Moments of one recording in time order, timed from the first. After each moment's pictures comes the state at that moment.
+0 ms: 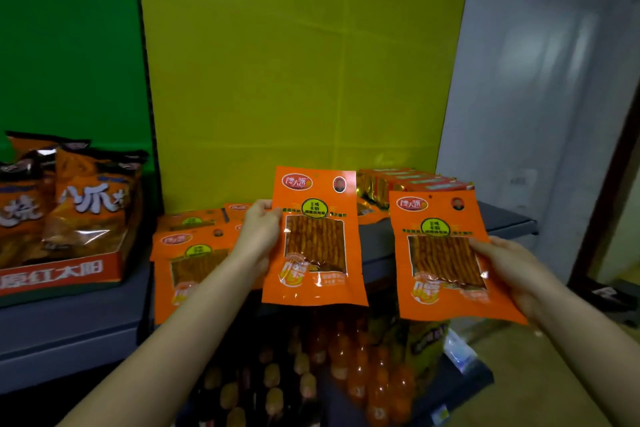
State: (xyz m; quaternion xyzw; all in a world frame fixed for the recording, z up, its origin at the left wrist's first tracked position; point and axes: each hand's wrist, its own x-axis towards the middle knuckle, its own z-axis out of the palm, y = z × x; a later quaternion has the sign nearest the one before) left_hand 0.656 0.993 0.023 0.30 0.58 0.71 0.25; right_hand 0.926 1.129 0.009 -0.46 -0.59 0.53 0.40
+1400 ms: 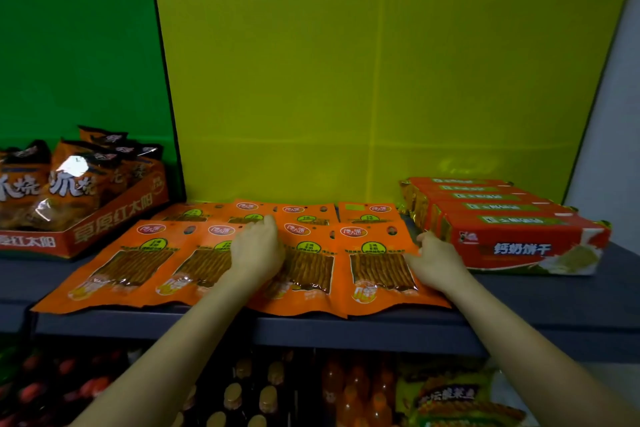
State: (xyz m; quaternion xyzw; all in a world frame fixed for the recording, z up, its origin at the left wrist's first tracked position) left_hand 0.652 1.164 -0.031 0.22 0.95 0.12 -0.21; right_hand 0.812 1.355 -0.007 -0.32 -0.90 0.24 0.14
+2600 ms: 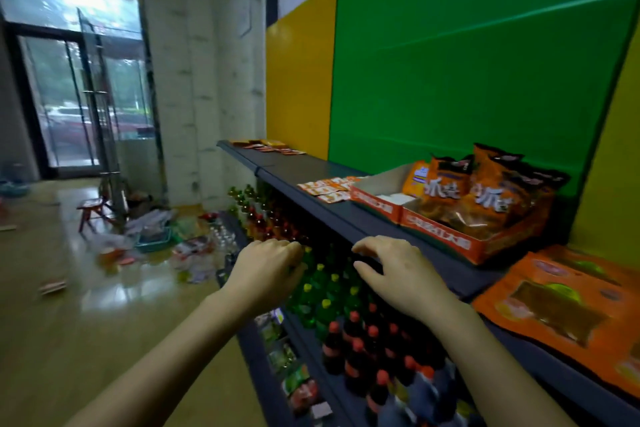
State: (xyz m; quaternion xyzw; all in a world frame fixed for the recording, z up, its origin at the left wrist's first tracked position) left_hand 0.738 0.685 -0.028 0.01 0.95 -0.04 -0.31; right_hand 0.671 0.886 0.007 0.39 -0.89 0.20 0.12
